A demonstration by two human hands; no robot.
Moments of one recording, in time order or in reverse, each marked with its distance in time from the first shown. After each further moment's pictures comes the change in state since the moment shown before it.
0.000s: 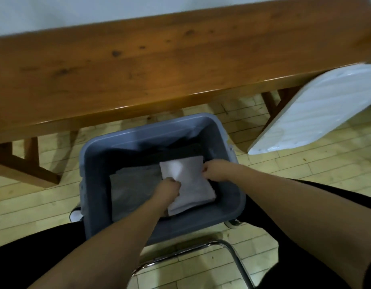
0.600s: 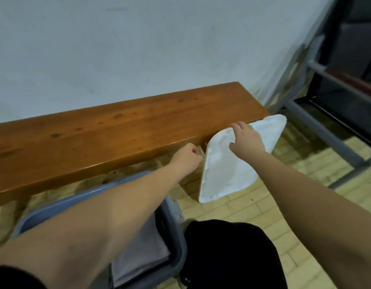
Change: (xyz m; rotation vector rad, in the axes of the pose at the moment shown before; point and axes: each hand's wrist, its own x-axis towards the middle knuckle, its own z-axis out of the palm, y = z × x) left_hand -0.120 0.306 0.080 0.192 0.080 0.714; right_hand -0.176 0.229 -0.156 -0.015 1.130 0.245
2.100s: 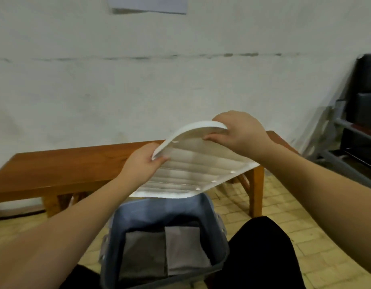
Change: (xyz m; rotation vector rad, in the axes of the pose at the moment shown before) left_hand -0.306 -0.069 -0.224 0.234 0.614 0.385; right_hand -0.203 -0.219 -0.236 0.232 0.433 -0.734
